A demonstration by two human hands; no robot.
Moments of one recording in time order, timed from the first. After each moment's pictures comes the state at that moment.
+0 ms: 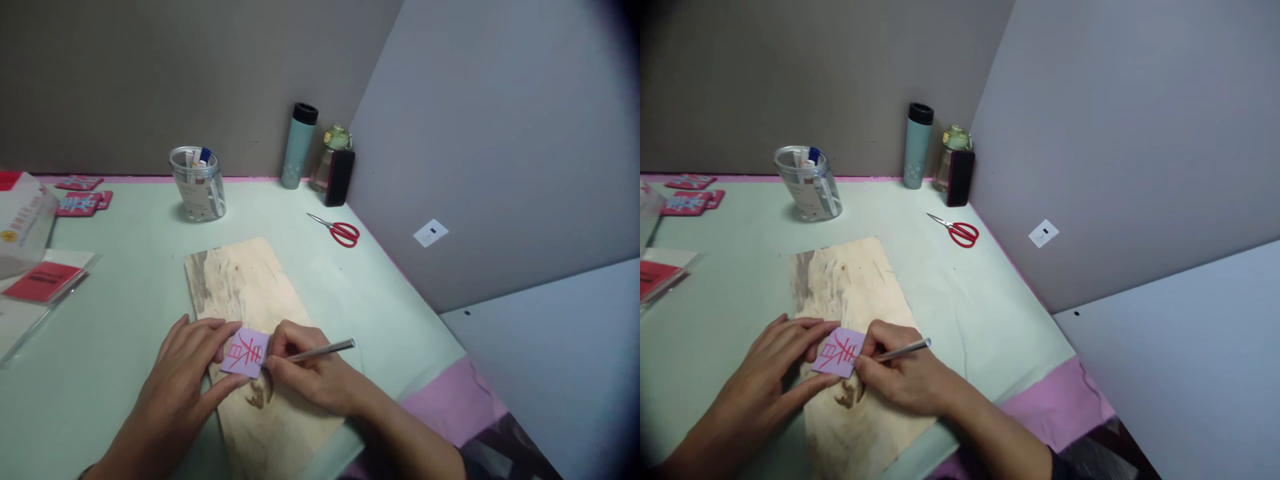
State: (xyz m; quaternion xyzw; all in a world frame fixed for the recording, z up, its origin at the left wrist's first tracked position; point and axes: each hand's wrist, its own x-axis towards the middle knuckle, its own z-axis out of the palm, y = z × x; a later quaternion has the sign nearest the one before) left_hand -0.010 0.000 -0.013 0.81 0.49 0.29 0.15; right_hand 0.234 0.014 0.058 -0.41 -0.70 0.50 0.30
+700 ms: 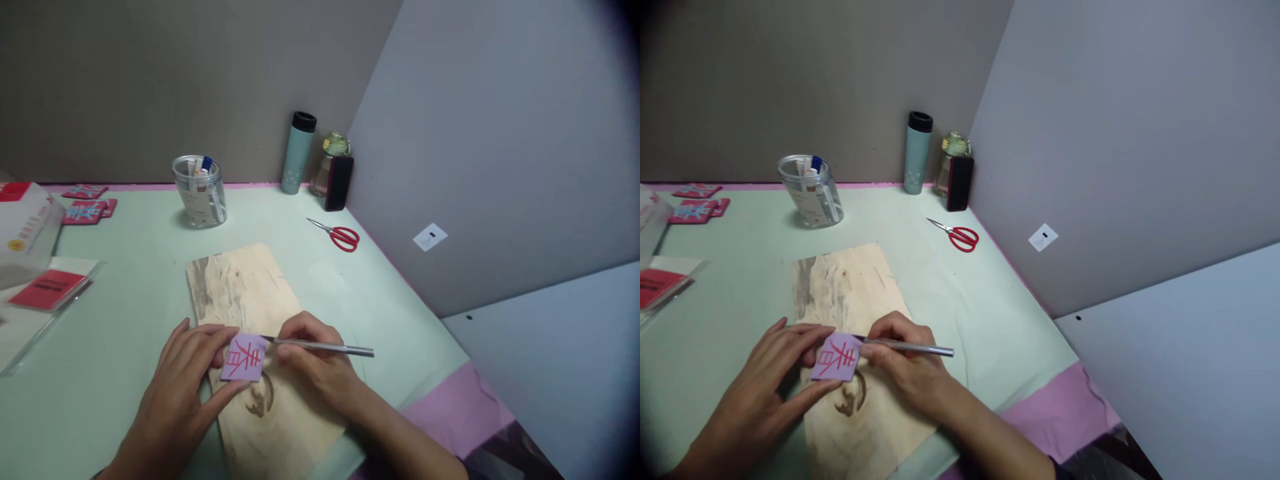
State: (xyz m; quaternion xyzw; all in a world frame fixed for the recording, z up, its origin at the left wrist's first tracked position) left_hand -0.007 -0.001 -0.010 0.81 0.48 0.31 0.12; right_hand 0.232 0.014 0.047 -0.45 -0.59 0.53 0.41
